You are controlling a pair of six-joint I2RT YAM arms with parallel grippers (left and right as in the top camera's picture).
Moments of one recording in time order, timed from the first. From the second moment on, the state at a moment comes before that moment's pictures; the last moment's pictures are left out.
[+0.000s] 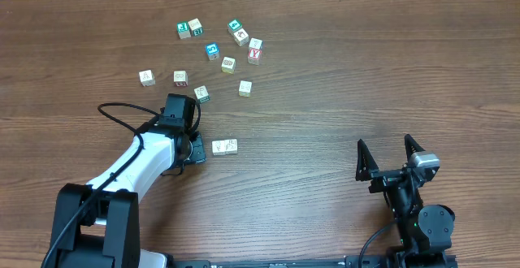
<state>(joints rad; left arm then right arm) -0.17 1.61 0.80 -0.57 -0.10 -0.41 0.07 0.01 0.02 -0.03 -0.08 0.15</state>
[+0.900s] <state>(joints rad) -0.17 1.61 0.80 -0.48 -0.03 -0.41 0.07 0.01 0.02 -0.03 -0.08 0.15</state>
